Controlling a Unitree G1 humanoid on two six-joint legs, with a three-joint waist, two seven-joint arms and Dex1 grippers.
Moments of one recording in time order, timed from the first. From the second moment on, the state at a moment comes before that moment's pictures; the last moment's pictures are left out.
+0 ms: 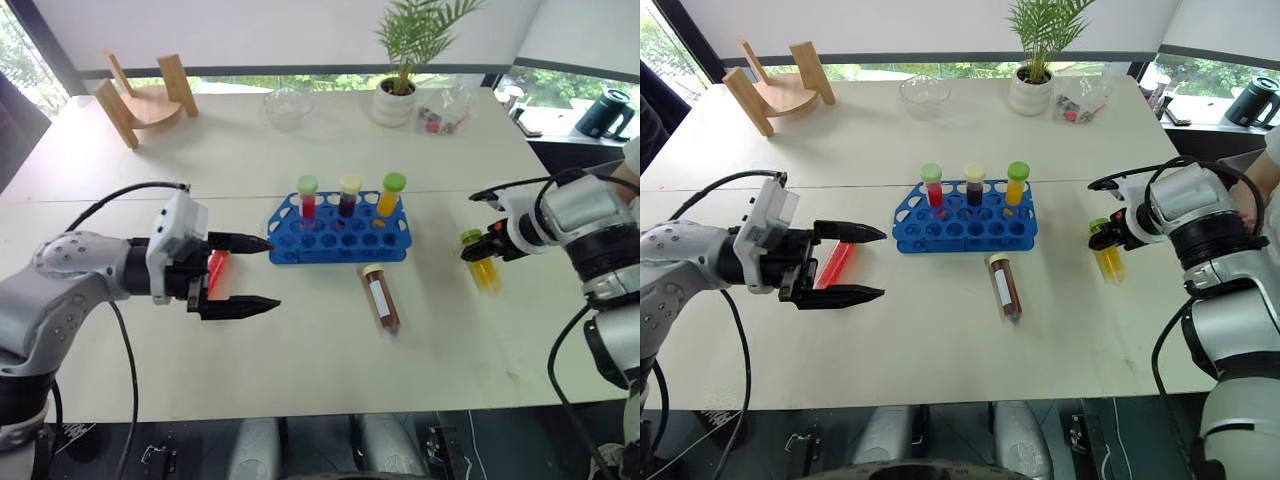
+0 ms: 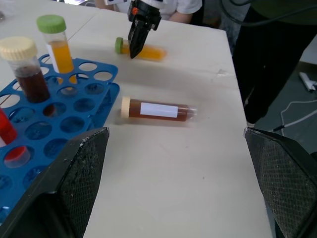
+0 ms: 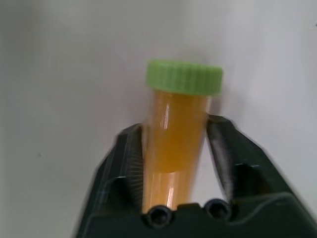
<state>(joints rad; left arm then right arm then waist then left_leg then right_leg) -0.33 0.92 0.13 -0.44 -0.79 0.68 -1.14 -1.05 -0.85 0.47 0.65 0.16 1.20 0.90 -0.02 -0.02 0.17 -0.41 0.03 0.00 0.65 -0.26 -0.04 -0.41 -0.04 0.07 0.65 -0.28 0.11</state>
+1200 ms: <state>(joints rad) -0.31 0.92 0.19 -0.44 -0.80 0.72 -1.02 -0.33 -0.22 -0.10 -0.07 0.24 0.11 0.55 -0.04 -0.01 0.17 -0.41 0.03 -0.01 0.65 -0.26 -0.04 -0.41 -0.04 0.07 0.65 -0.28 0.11</state>
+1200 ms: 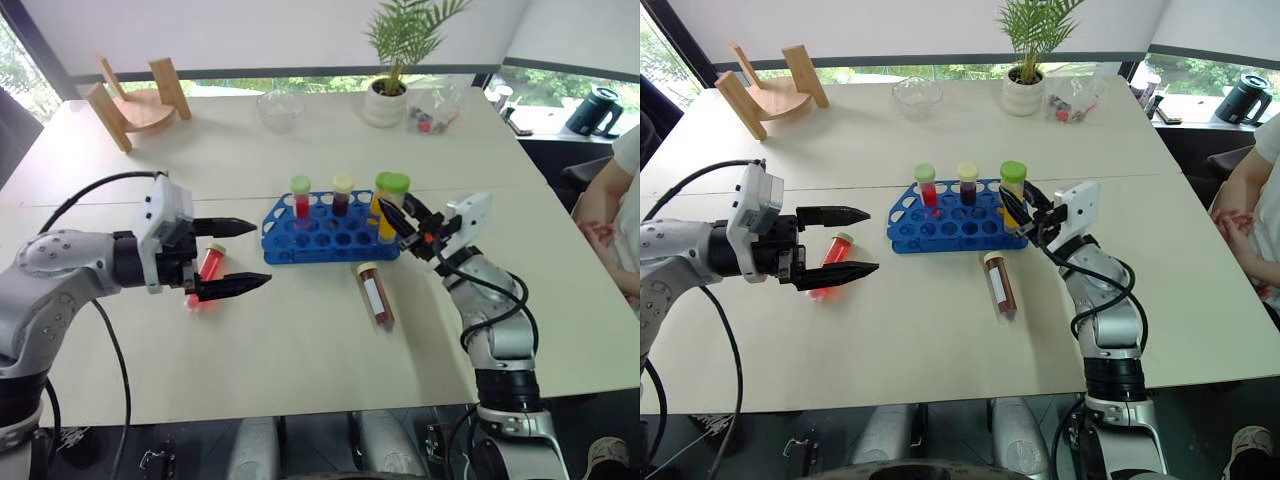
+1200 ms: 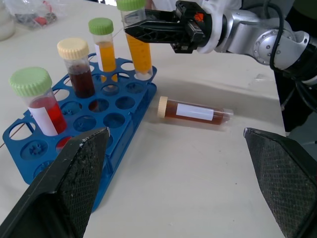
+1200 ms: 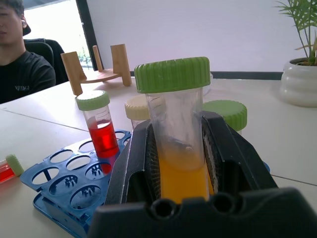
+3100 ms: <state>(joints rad) -0.31 0.86 0.10 -0.42 -0.73 0.65 -1.03 -0.94 -0.74 0.32 0.01 1.12 1.61 0.19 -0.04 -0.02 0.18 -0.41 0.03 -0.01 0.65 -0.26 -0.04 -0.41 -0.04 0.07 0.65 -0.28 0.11</state>
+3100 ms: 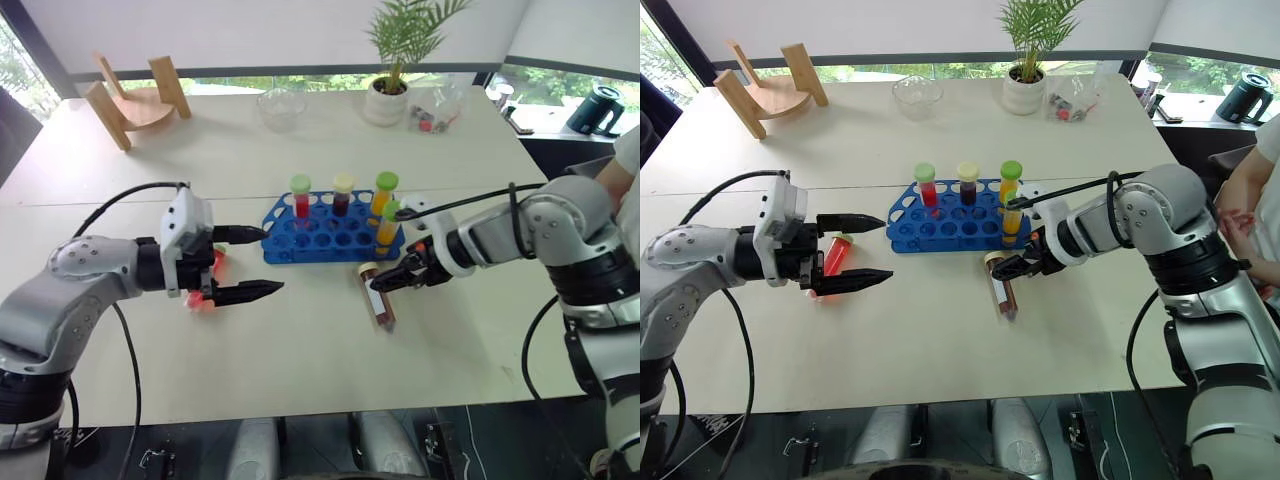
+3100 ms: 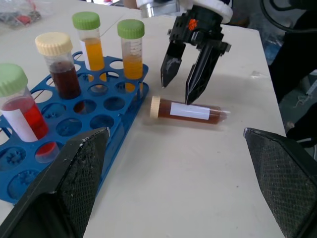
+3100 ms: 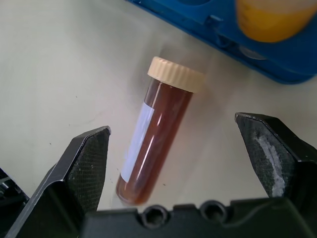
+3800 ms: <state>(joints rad) -0.33 0.81 0.07 -0.42 -0.70 0.64 -0.99 -0.83 -0.74 0.29 -0.07 1.29 1.61 -0.28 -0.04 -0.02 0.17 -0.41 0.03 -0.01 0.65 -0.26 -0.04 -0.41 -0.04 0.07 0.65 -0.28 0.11</state>
